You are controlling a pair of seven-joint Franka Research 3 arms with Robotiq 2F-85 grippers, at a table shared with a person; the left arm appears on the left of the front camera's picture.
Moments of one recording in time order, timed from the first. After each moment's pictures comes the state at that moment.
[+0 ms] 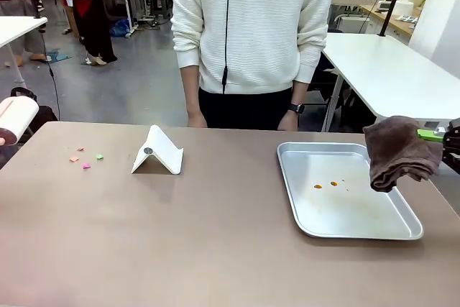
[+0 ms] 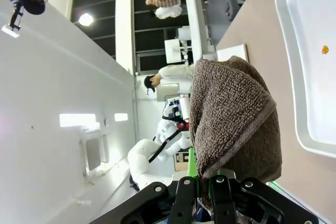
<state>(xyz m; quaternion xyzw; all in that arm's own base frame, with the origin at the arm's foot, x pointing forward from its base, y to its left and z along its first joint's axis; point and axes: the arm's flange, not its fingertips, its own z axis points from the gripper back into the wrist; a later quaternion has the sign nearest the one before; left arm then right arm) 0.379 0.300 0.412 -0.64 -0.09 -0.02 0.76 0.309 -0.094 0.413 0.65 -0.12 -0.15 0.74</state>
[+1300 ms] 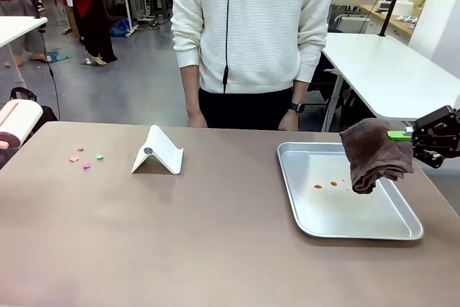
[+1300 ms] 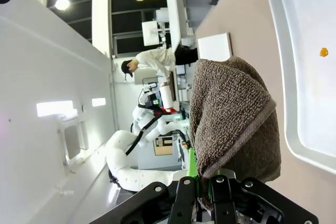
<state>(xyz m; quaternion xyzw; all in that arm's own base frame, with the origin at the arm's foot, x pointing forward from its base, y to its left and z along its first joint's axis) 0.387 0.294 0.425 -0.61 -0.09 -0.03 0.79 0.348 -0.062 0.410 0.61 -0.09 -0.11 0.78</state>
